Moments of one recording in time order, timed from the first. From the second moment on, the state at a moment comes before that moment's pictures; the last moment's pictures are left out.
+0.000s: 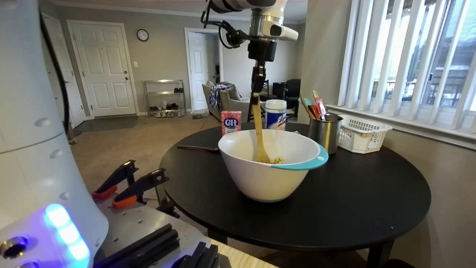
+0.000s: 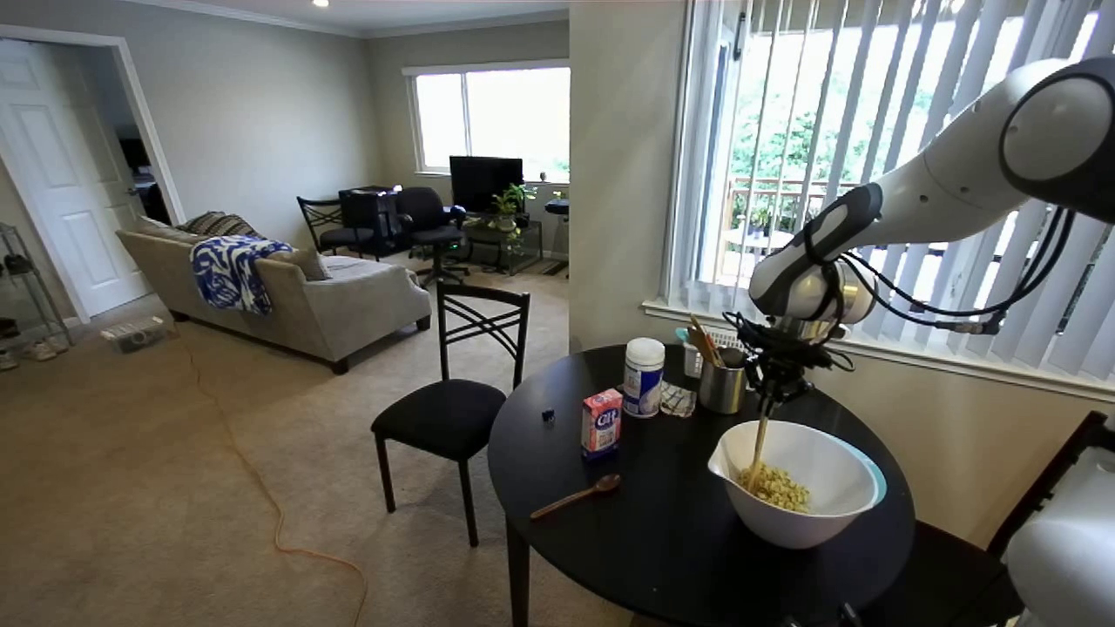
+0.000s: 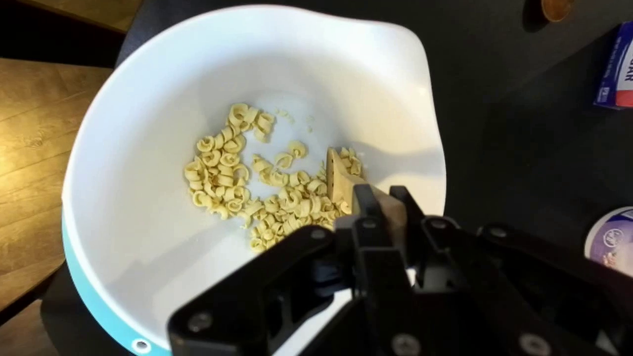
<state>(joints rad) -0.05 0.14 -0.13 -2.31 0.22 2.41 0.76</state>
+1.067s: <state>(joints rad) -0.04 0.15 -0.20 -2.37 -0.25 2.67 0.97</state>
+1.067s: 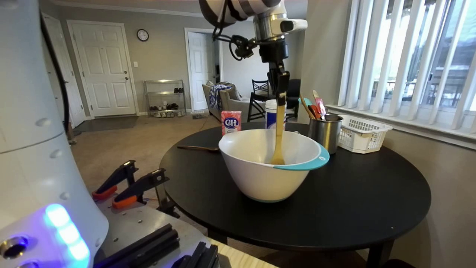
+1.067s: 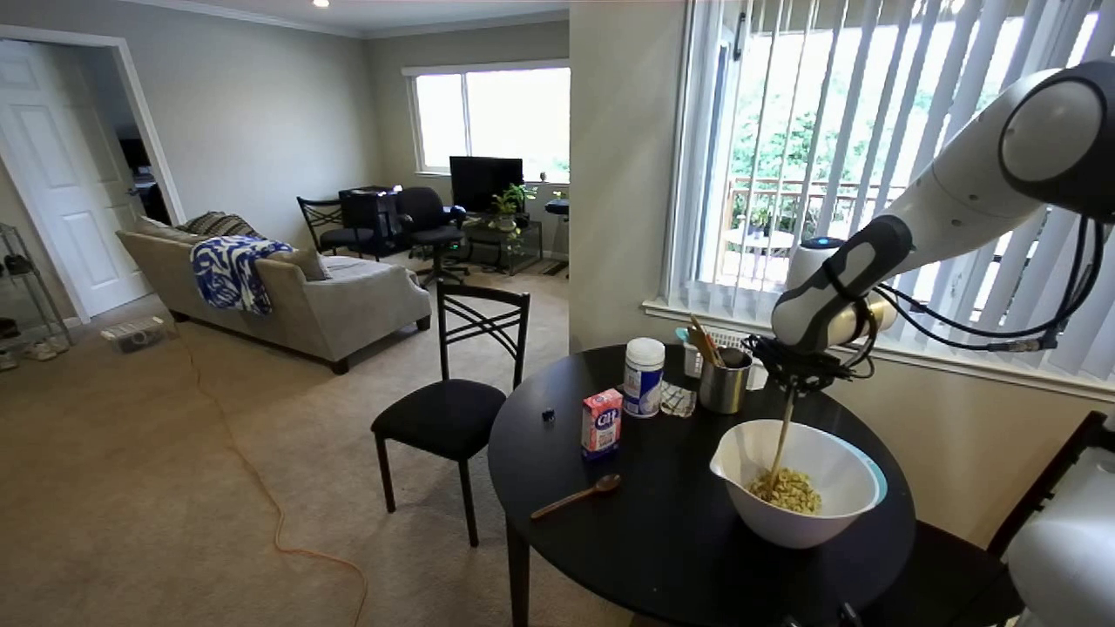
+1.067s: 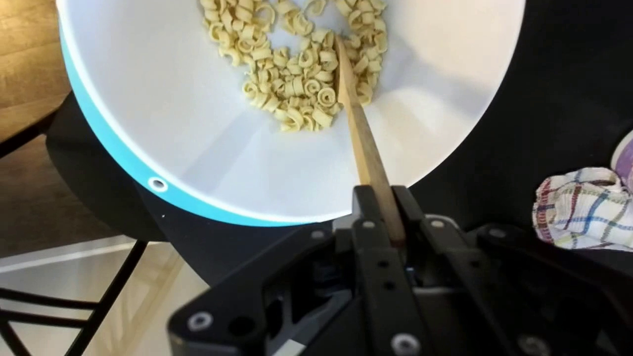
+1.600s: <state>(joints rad) -0.02 0.15 -0.24 -2.37 -0.54 2.61 1.11</state>
